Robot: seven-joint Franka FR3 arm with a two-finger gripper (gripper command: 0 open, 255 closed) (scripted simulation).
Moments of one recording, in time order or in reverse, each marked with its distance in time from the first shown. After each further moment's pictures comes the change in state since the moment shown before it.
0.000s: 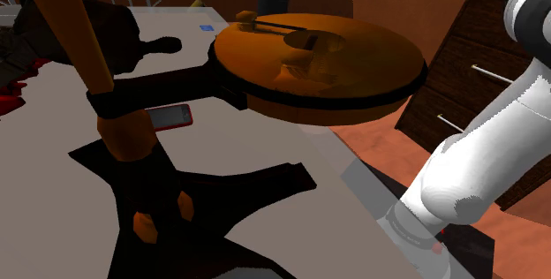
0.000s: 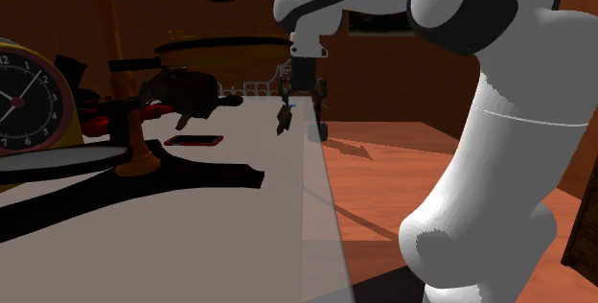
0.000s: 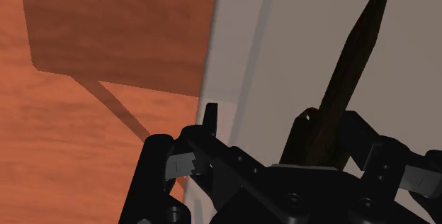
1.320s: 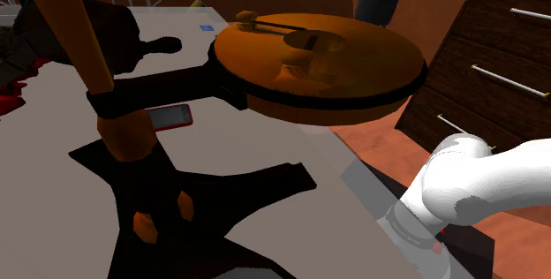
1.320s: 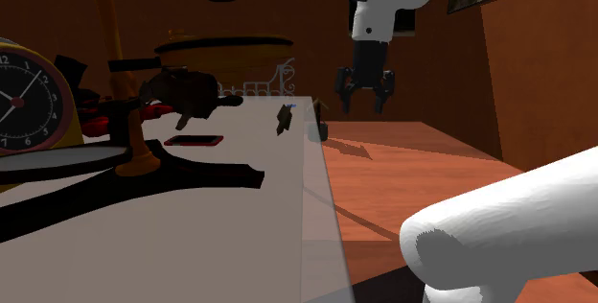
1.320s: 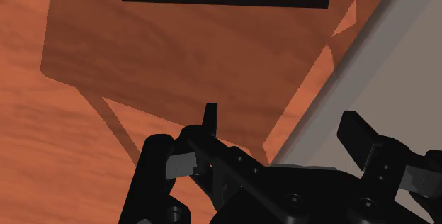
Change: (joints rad) arm 0.018 -0.675 -0.153 -0.495 -0.002 -0.186 -0.359
